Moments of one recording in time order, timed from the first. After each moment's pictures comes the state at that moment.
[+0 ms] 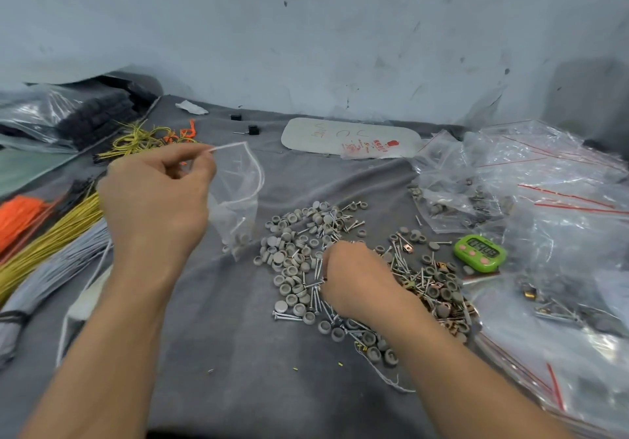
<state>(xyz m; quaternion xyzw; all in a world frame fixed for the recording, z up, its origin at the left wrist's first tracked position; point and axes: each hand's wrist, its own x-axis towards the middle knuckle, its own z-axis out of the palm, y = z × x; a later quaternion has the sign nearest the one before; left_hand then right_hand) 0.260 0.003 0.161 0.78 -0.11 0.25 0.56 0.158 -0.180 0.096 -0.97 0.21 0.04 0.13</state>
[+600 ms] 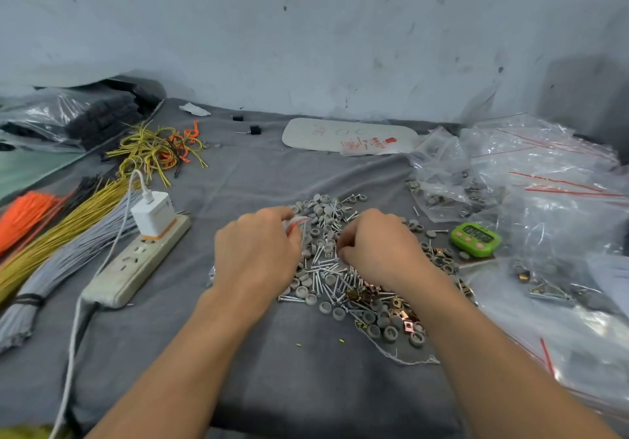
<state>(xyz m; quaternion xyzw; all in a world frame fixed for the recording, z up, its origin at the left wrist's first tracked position) 0.214 -0.048 0.098 0.93 -0.22 0.18 0.23 0.137 -0.197 0.116 -0.95 0.23 -0.05 0.18</state>
